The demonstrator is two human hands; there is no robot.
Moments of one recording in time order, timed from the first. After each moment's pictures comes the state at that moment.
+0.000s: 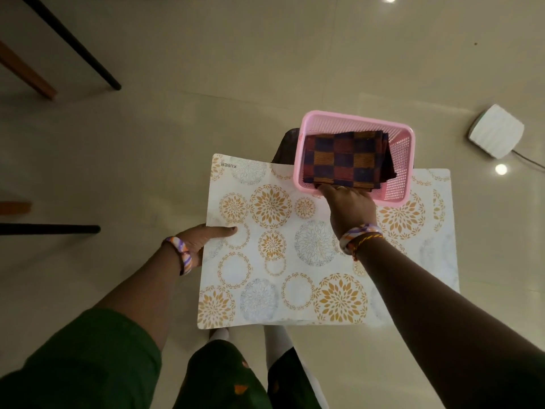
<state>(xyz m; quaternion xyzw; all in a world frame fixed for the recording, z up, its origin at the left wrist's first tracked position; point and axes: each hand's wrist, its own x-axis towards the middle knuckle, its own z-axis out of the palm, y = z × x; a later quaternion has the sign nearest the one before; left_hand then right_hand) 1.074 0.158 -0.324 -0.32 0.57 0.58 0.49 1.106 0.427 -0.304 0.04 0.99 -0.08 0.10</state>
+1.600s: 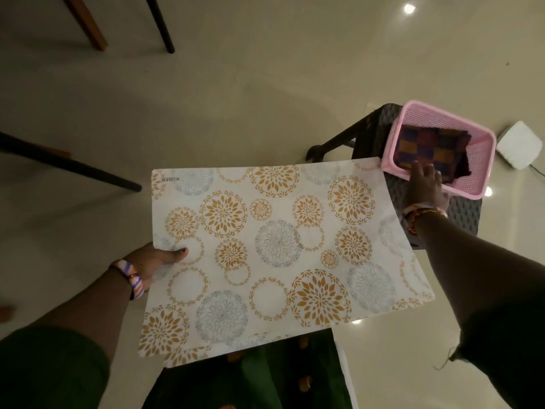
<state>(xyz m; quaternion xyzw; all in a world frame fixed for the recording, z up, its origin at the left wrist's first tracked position) 1.174 -0.153 -0.345 -0.33 0.57 0.62 0.43 1.132 0.330 -0.309 0.31 0.94 -0.04 0.16</state>
